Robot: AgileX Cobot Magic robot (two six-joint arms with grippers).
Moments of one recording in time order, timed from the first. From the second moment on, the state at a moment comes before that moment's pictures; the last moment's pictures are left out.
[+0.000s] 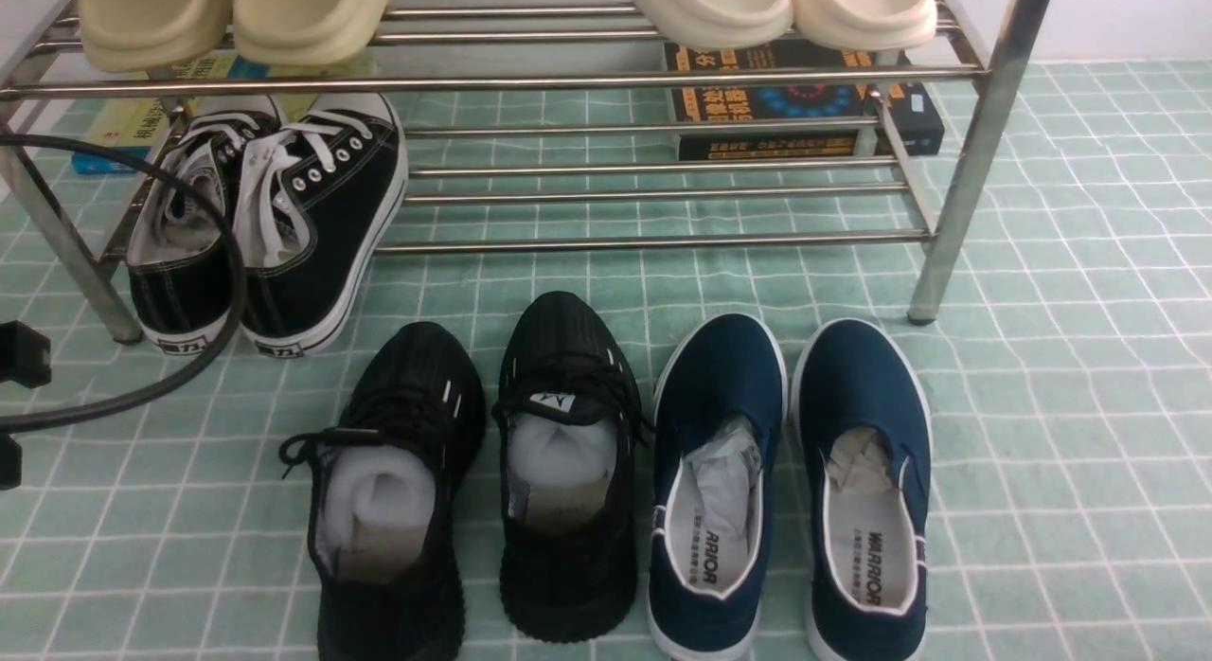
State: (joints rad) right arm 0.06 -0.01 0.01 0.07 0.38 -0.08; left arm 0.25 1.14 -1.02 -0.17 1.15 0.05
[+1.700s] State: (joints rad) right arm -0.02 -0.01 0.01 0.09 0.39 -0.12; left arm 0.25 0.02 -0.52 -0.61 0.77 0.46
